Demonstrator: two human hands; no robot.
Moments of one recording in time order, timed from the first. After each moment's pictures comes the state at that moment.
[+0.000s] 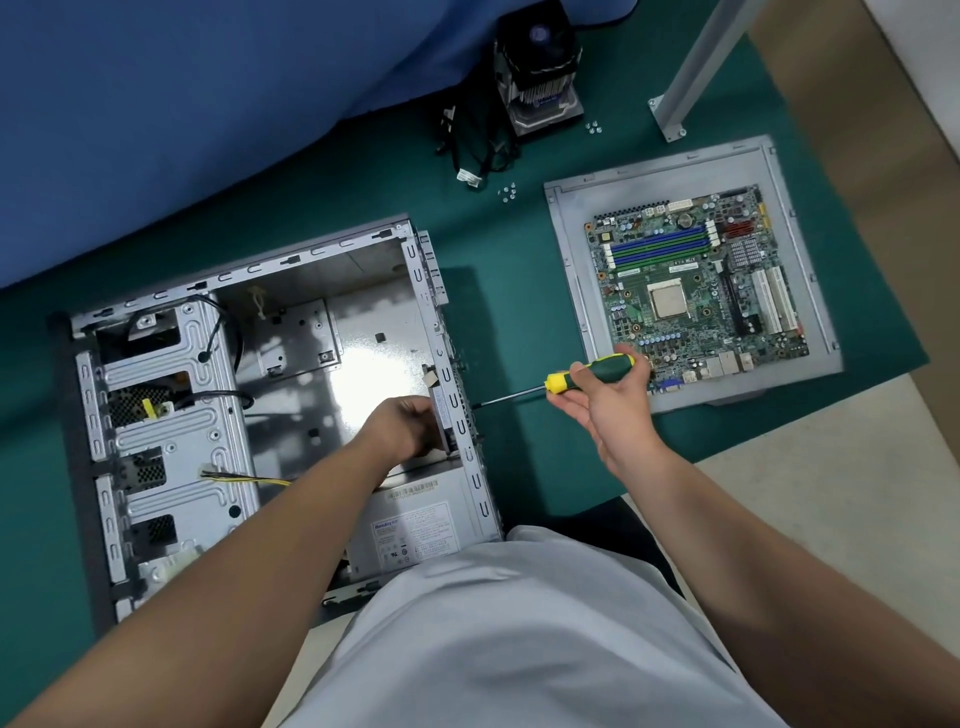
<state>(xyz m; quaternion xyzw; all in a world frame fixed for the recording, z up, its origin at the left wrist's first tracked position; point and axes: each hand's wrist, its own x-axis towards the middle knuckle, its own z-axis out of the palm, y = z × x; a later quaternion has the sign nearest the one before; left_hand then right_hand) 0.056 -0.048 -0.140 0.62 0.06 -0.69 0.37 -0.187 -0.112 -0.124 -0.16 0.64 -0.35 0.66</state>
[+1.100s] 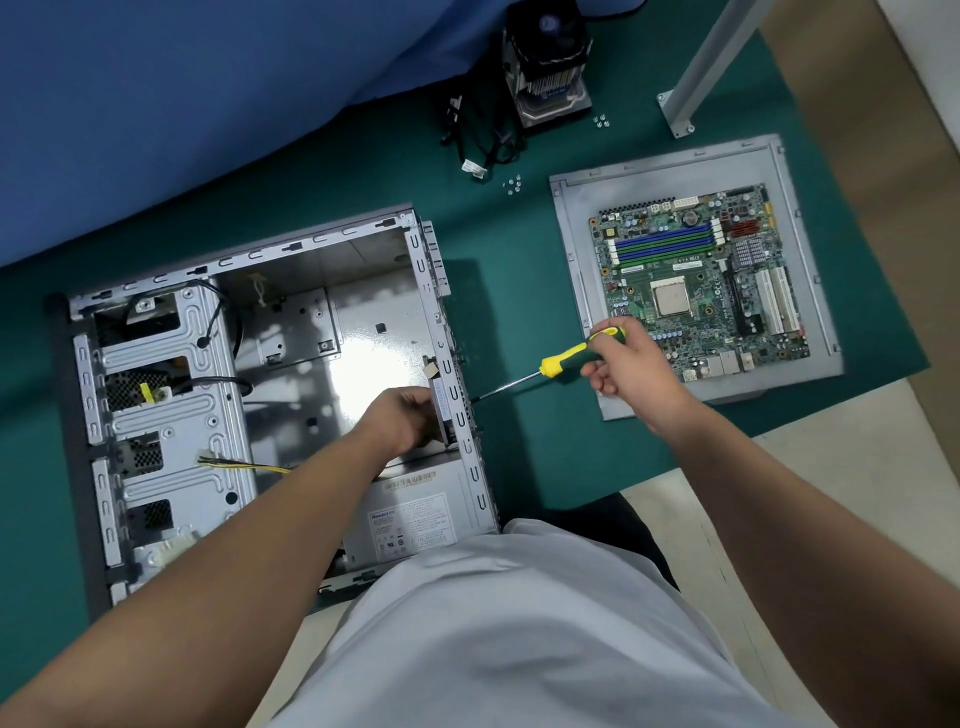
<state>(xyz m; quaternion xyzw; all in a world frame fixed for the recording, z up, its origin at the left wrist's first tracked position) 0.054 -0.049 -0.142 0.62 0.08 -0.69 0.37 -0.214 -0.159 -0.117 -0.40 0.67 -0.14 0.60</state>
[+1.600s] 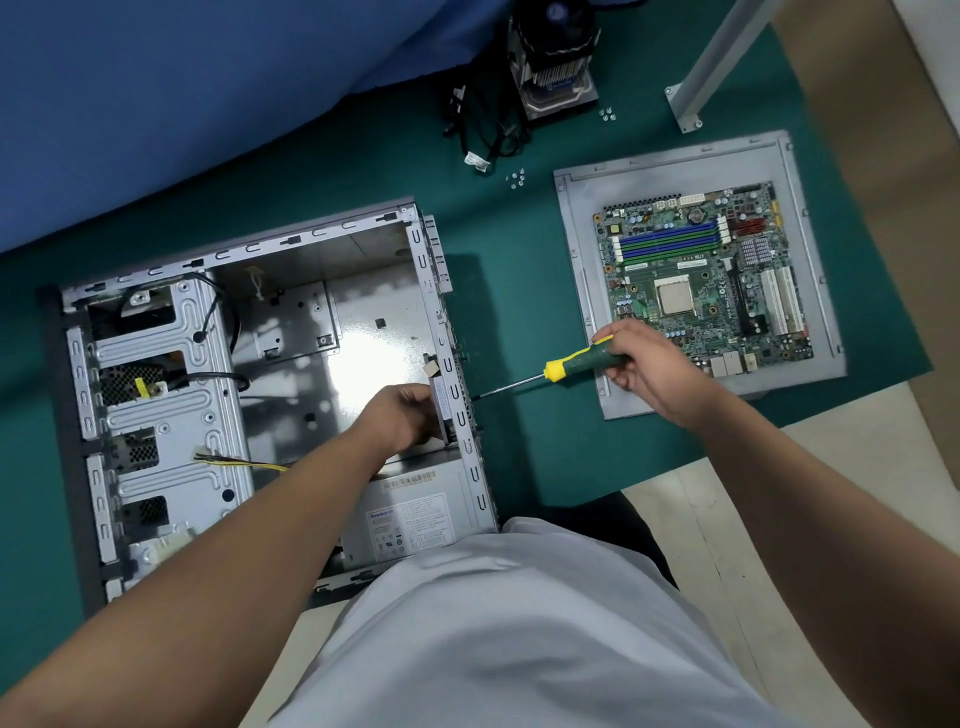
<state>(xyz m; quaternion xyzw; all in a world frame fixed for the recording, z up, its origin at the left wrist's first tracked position) 0.056 -0.049 -0.147 0.64 0.12 -0.67 0.36 -0.228 -0.175 -0.113 -0.39 0.65 -0.08 0.65</state>
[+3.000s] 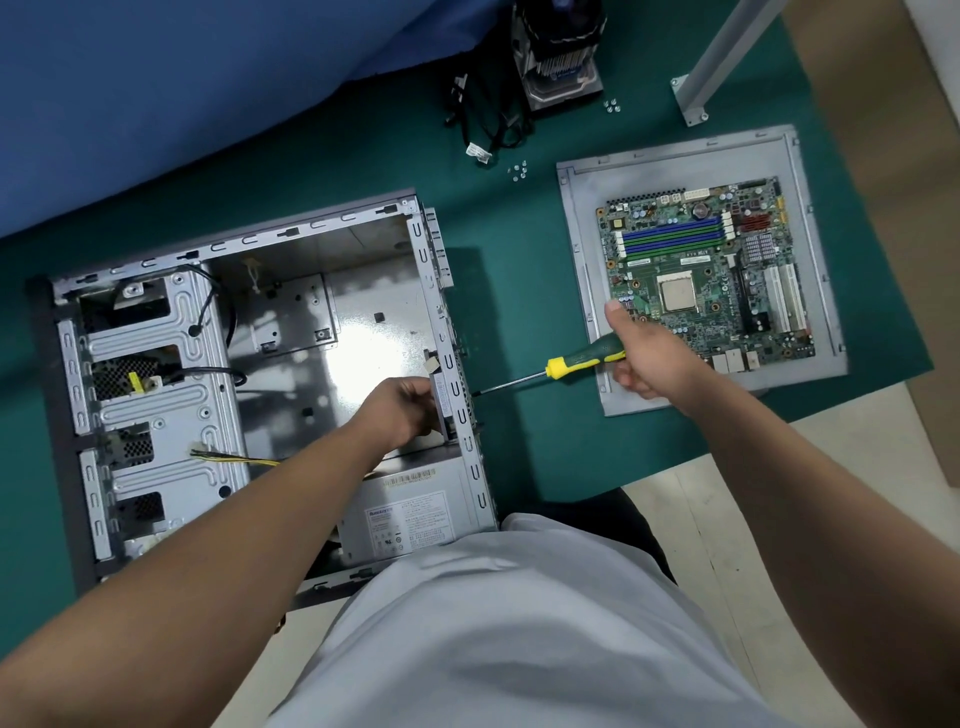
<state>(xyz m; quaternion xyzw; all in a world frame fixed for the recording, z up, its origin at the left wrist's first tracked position) 0.058 -0.042 -0.153 0.65 -0.12 -0.68 0.31 -0.224 -0.180 -0.099 -0.47 0.65 0.03 0.60</state>
